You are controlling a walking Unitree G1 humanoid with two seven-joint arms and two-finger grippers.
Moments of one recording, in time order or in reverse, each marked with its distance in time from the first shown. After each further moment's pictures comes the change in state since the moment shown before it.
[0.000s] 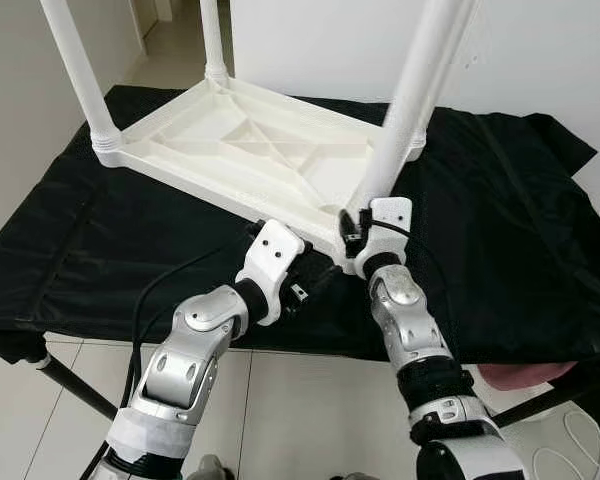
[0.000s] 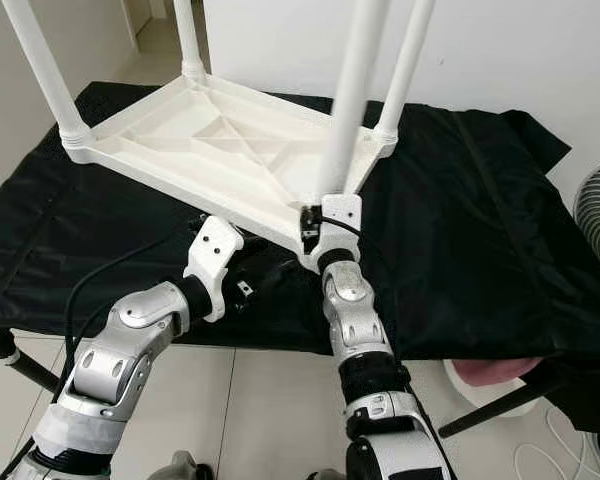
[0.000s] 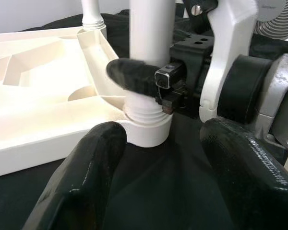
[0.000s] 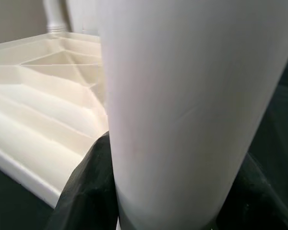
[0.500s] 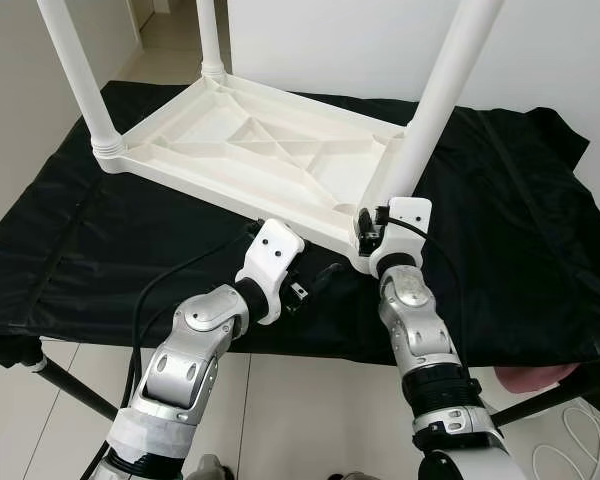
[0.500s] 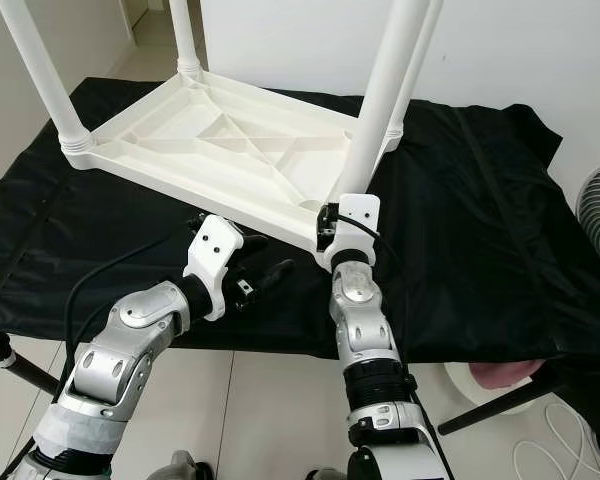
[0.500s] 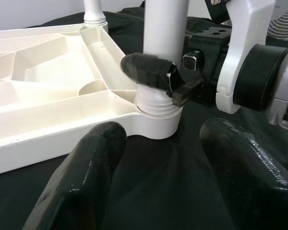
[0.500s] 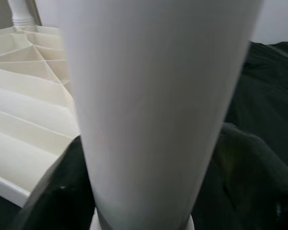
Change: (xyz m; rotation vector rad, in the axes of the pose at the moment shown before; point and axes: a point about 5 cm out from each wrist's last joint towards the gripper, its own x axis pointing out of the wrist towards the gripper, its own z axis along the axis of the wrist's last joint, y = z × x) left arm 0.000 0.000 0.000 -0.002 -0.002 0.001; right arm 0.001 -0.017 0.004 -0.022 0.036 0.002
